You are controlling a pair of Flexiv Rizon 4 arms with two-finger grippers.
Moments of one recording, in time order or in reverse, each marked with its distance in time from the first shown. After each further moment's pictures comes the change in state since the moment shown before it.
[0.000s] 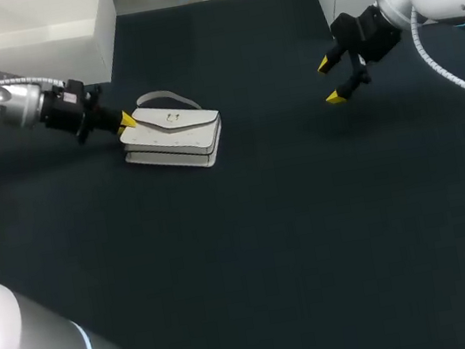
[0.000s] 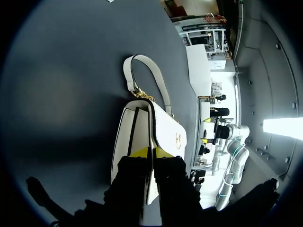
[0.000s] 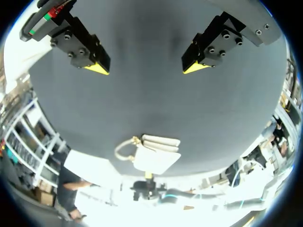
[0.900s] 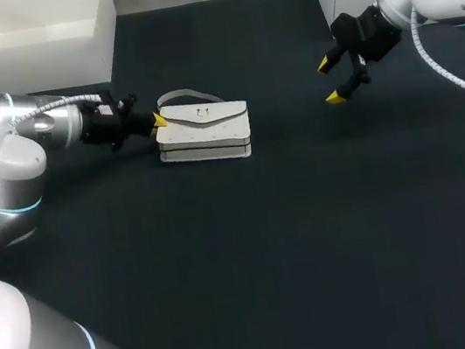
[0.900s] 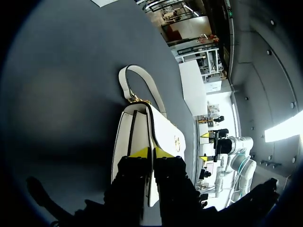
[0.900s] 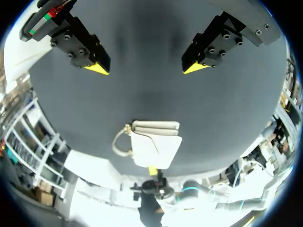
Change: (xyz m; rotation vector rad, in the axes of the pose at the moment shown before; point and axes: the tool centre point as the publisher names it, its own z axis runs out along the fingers) left arm 0.036 0.016 0.056 0.287 0.021 0.009; right arm 0.000 0.000 0.000 0.000 0.000 0.000
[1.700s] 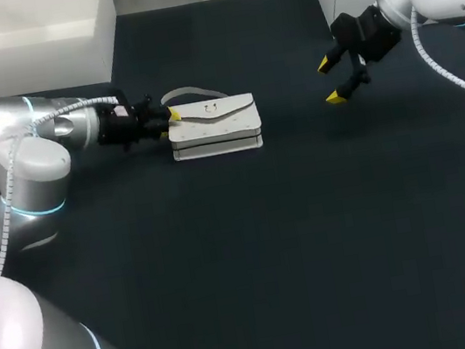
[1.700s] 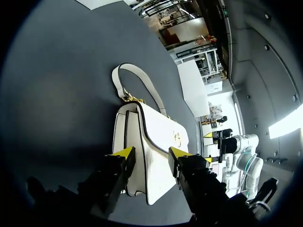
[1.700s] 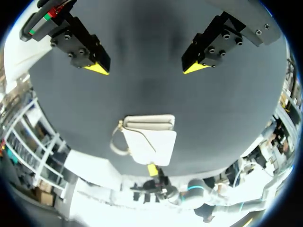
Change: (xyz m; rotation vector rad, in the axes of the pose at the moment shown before) left arm 0.011 0.007 0.017 0.033 -0.030 0.049; right arm 0.000 0.000 0.000 0.000 0.000 0.000
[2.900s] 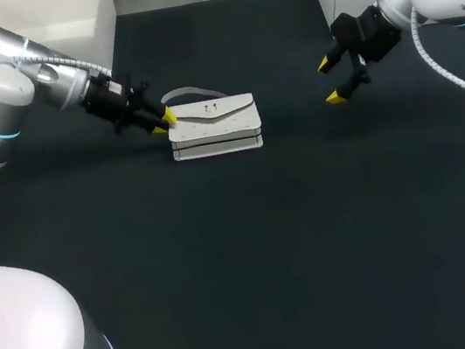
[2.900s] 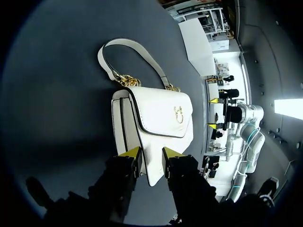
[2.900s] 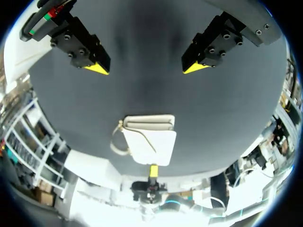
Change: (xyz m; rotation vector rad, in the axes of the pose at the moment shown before) left arm 0.000 0.006 -0.015 -0.443 -0.063 0.084; right arm 0.000 0.000 0.000 0.000 0.000 0.000
